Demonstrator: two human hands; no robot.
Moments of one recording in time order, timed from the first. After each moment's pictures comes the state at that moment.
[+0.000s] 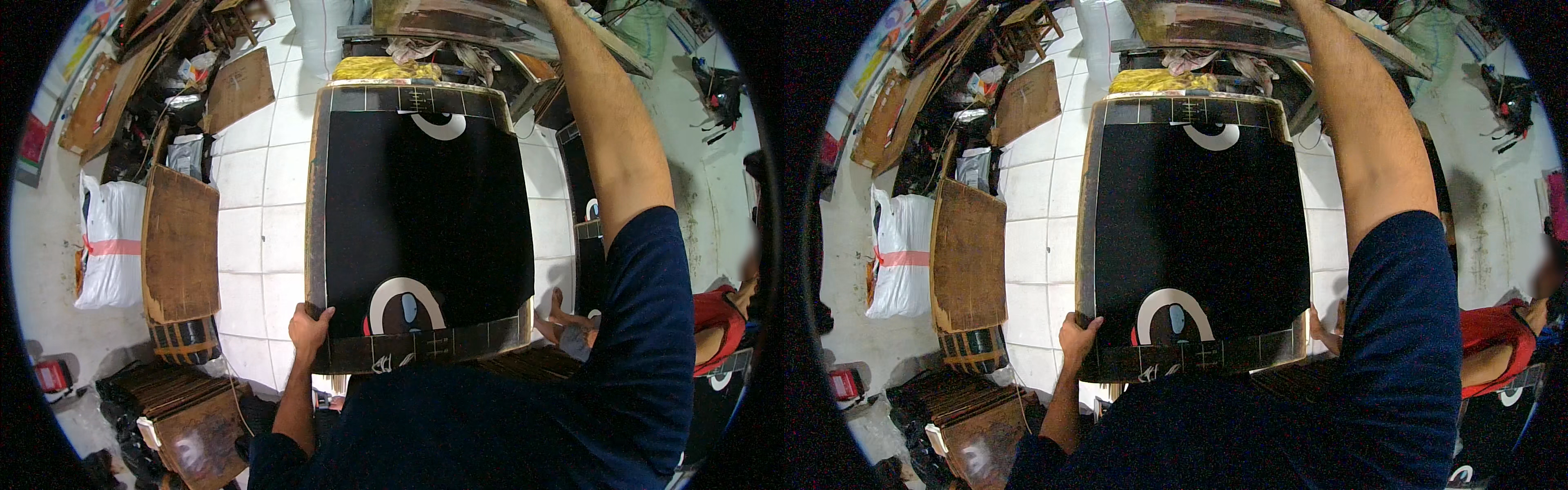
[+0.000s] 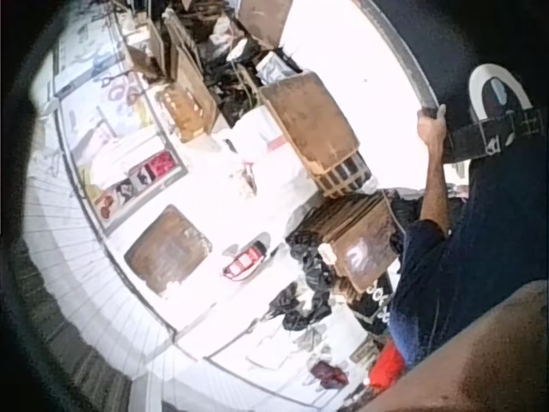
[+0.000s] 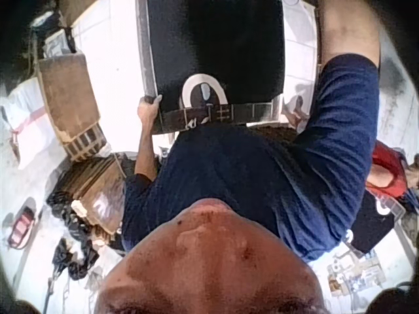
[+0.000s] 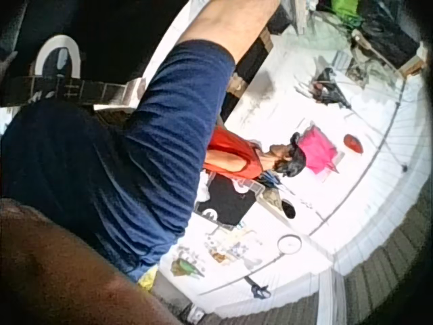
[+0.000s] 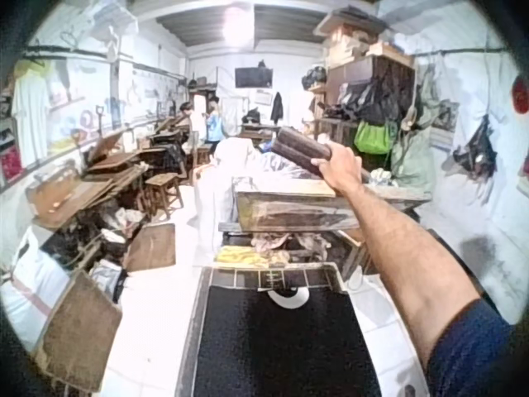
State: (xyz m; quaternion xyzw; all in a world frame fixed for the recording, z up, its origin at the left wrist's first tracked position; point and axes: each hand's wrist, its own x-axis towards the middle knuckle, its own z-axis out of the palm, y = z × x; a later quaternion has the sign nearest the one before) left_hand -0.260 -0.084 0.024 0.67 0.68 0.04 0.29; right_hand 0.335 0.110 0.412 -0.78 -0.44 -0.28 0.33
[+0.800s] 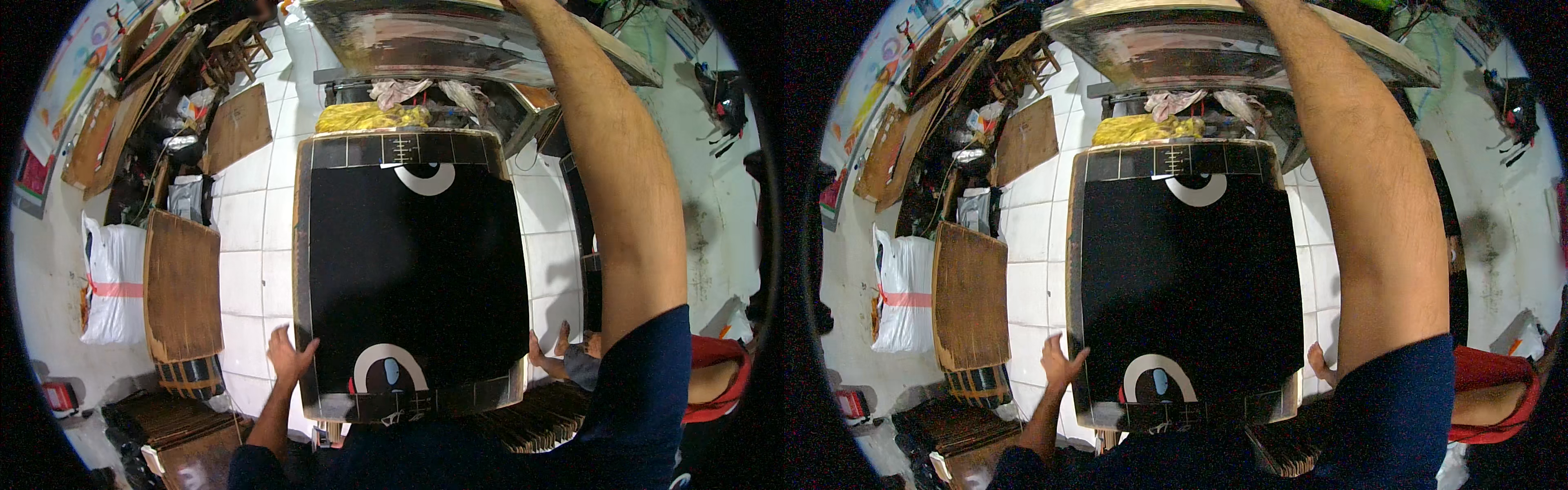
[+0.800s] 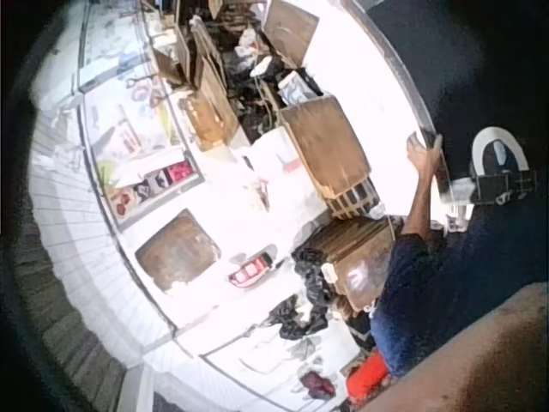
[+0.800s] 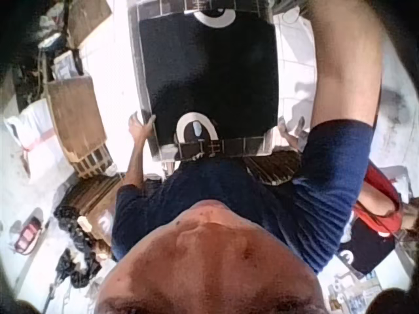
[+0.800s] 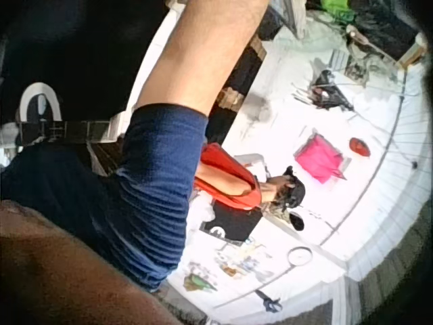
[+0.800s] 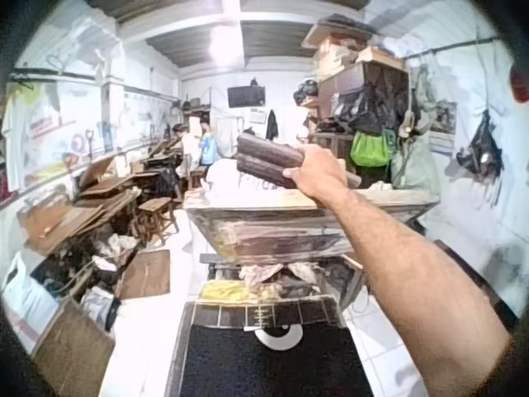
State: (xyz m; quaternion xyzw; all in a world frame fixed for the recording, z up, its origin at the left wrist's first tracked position) left_hand -0.218 -0.011 0.007 0.75 0.62 0.03 0.20; right_hand 0.355 0.138 0.446 -0.79 -0.47 -0.21 0.33
